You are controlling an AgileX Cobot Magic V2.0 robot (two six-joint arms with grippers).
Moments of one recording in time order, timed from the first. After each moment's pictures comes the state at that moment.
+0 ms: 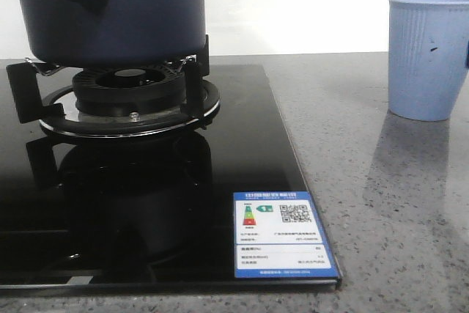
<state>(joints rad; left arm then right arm) -0.35 1.04 -0.94 -0.47 -0.06 0.43 0.38 0.93 -0.19 0.55 -0.53 -0.38</state>
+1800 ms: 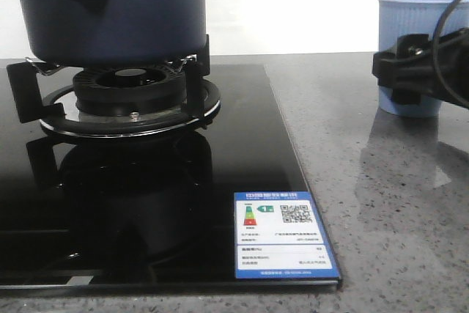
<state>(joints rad) -0.35 1.04 -0.94 -0.47 -0.06 0.43 0.38 1.51 -0.34 0.40 -1.05 -0.20</state>
